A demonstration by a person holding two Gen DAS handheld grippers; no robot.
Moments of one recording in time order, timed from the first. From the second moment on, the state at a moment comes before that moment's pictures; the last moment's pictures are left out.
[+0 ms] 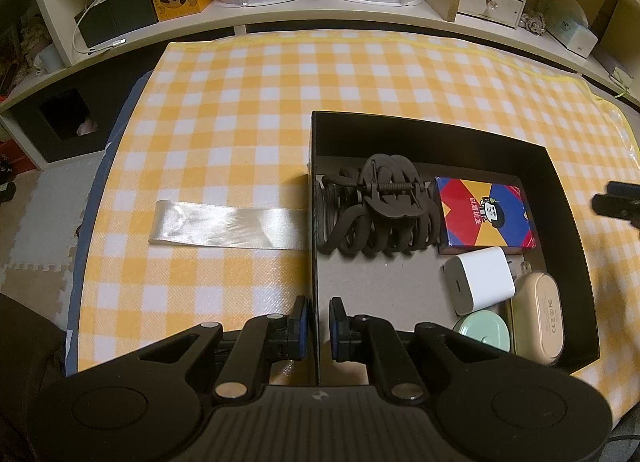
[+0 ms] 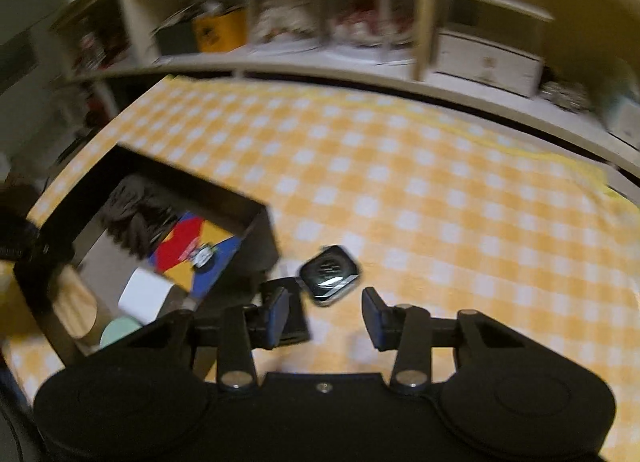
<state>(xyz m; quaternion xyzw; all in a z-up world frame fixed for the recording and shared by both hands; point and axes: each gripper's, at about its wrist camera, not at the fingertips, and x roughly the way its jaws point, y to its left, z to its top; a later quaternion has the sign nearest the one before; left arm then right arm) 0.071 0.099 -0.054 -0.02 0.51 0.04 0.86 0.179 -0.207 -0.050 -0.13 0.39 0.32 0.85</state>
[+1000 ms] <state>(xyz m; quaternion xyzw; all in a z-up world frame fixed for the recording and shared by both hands) 0.071 0.099 -0.054 -0.02 0.51 0.04 0.86 0.157 -0.188 -0.064 -0.19 0.47 0.36 0.78</state>
